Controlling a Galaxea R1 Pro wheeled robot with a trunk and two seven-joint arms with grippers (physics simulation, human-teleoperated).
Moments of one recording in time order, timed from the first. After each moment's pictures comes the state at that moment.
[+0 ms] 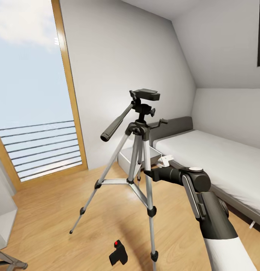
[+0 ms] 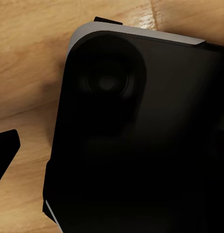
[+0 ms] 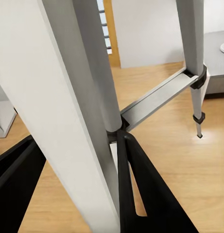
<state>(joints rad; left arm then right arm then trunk) 0.00 -0.01 0.03 -0.02 0.18 -0.09 0.01 -0.61 0.01 0.09 -1.57 0.04 1.01 0.56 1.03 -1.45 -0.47</state>
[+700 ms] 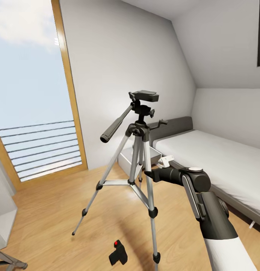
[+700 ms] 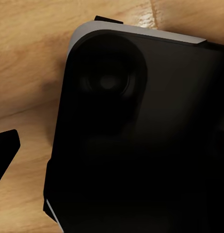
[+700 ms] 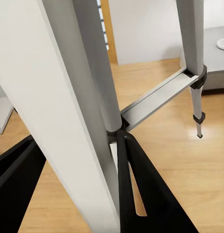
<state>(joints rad) 0.00 -0.01 0.03 -0.02 0.18 -0.08 0.01 -0.61 0.00 0.10 -1.57 0.06 1.02 0.56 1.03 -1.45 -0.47</state>
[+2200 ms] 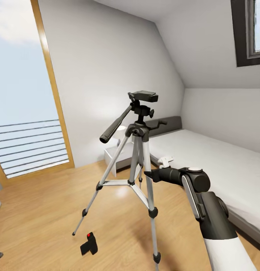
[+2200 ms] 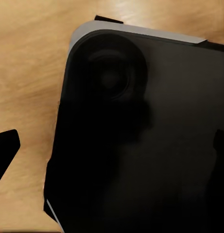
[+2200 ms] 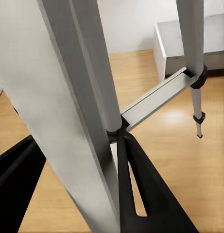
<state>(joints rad) 0.00 -0.01 0.03 -0.02 0.18 -0.08 0.01 -0.61 0.00 0.10 -1.57 0.06 1.02 0.56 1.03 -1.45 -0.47</state>
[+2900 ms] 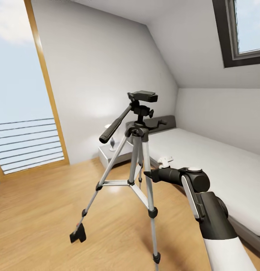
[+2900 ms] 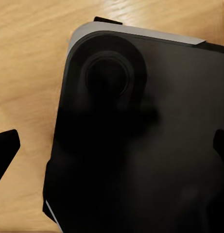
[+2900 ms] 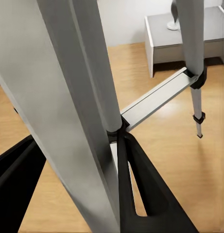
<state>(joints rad) 0.00 -0.01 0.03 -0.02 0.18 -0.09 0.01 -0.61 0.01 0.10 -1.57 0.06 1.02 0.56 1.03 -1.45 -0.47</state>
